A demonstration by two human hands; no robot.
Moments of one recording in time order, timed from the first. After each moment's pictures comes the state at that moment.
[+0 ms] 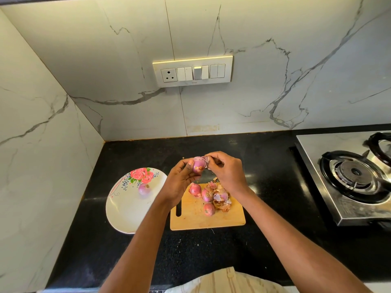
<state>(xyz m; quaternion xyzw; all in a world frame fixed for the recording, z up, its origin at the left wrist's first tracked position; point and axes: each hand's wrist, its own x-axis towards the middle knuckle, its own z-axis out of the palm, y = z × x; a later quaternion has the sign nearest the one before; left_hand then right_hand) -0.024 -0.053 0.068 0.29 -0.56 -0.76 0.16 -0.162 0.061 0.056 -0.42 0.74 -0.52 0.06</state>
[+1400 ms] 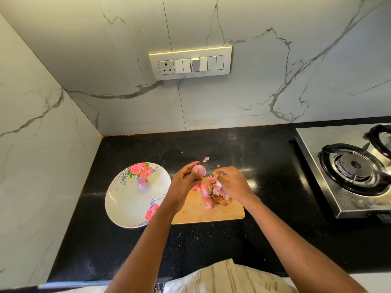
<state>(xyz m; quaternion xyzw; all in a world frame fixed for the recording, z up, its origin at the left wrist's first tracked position) -0.023 -0.034 0.033 0.33 -0.62 -0.70 0.15 -0.177 0.089 -0.013 -0.35 0.84 -0.36 0.22</state>
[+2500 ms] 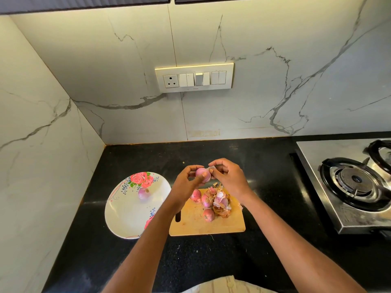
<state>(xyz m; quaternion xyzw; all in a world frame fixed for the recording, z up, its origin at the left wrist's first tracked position) -0.043 -0.046 0.056 0.33 -0.68 -0.64 0.13 -0.180 0.065 0.044 -0.34 0.73 -0.54 0.24</state>
